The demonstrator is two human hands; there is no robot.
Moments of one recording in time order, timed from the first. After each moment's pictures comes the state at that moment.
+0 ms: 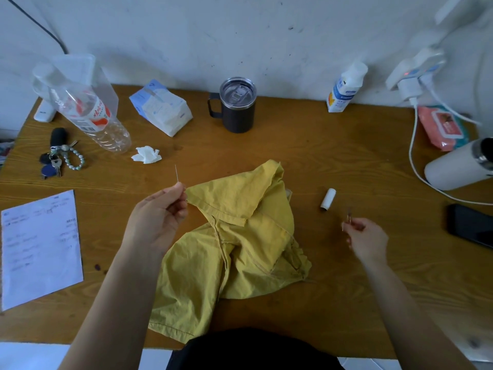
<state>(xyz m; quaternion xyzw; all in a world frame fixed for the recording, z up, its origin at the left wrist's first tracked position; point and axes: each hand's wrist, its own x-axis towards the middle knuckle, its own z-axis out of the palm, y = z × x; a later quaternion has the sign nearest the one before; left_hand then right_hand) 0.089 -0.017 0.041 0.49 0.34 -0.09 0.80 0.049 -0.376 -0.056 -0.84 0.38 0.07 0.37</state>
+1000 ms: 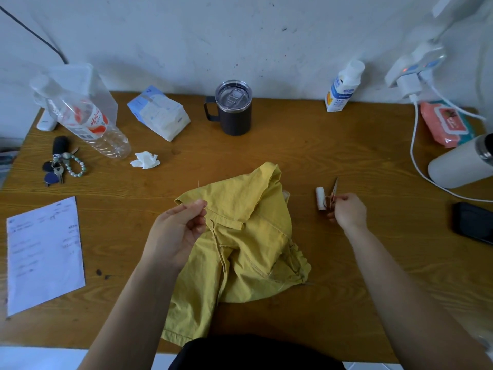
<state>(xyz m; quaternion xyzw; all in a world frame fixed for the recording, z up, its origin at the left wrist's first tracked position) 0.076 -0.050 0.044 0.51 0.32 -0.15 0.78 0.116 -0.366 -0.070 -0.82 0.41 0.10 0.40</state>
